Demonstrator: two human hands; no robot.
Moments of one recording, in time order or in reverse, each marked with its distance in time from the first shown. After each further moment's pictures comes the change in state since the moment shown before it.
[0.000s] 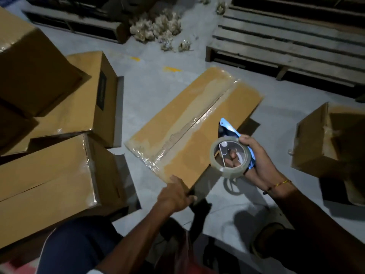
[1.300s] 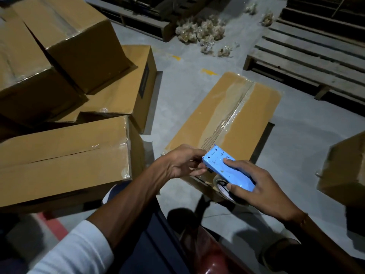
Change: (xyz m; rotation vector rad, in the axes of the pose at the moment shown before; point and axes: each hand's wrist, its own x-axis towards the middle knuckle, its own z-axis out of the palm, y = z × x) left_hand -0.043 -0.028 -0.096 -1.306 -0.248 0.074; right_hand -0.069 0.038 0.062 -1.276 -0.335 -0.453
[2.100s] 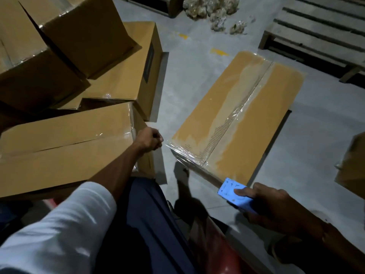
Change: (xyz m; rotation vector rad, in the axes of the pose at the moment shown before) left_hand 0.045 -0.009 -0.162 0.822 0.553 0.245; right_hand -0.027 0.052 0.014 -0.298 -0.336 -0.006
